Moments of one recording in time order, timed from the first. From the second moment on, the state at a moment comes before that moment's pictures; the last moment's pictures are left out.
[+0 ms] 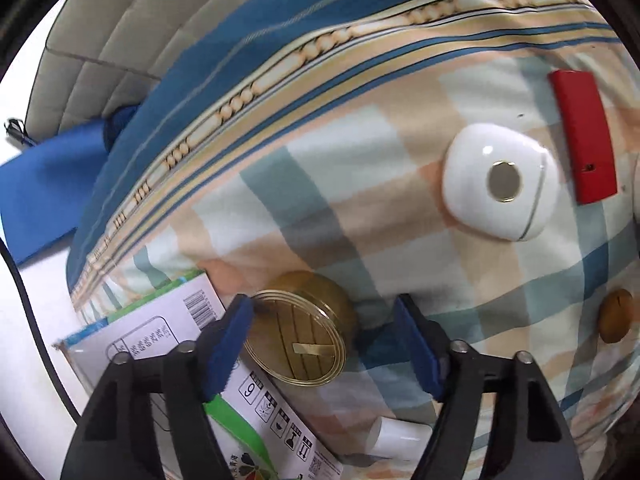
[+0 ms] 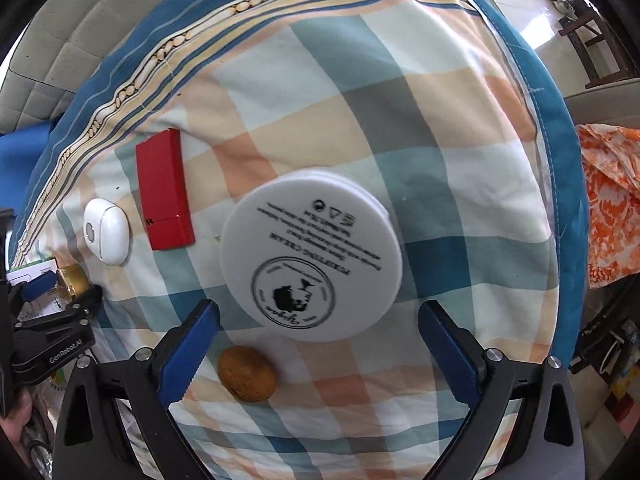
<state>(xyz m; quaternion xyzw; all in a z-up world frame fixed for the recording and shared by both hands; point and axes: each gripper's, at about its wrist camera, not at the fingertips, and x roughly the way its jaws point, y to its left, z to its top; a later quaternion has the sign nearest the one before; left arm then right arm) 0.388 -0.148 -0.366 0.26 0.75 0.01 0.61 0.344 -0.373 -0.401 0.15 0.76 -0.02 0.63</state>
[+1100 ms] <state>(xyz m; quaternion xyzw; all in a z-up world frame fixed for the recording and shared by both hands) 0.413 -0.120 -0.387 0.07 0.82 -0.02 0.57 0.359 -0.382 -0.410 0.16 0.75 0.00 0.64</state>
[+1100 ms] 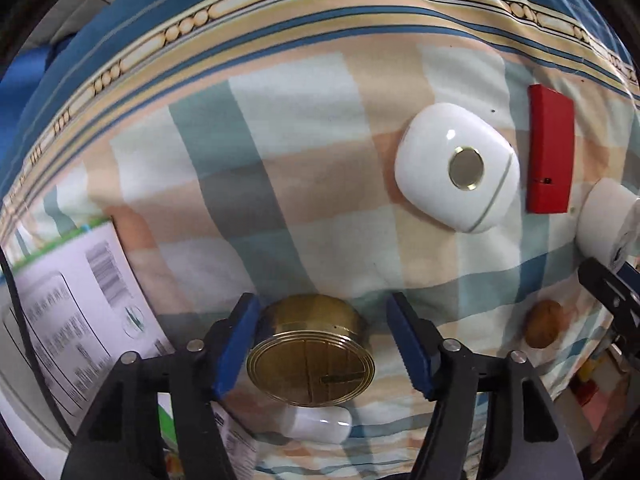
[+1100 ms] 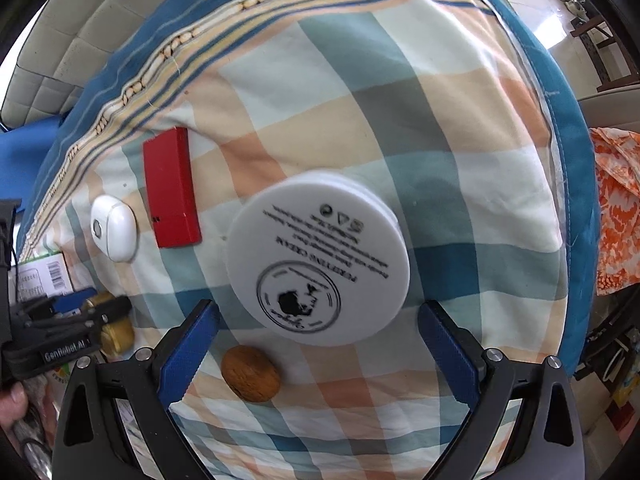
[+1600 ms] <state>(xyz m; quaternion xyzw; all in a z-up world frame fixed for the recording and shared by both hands) 0.365 -0.120 -0.383 0.08 0.81 -0.02 0.59 0.378 -0.377 -0.412 0.11 0.75 -0.03 0.65</state>
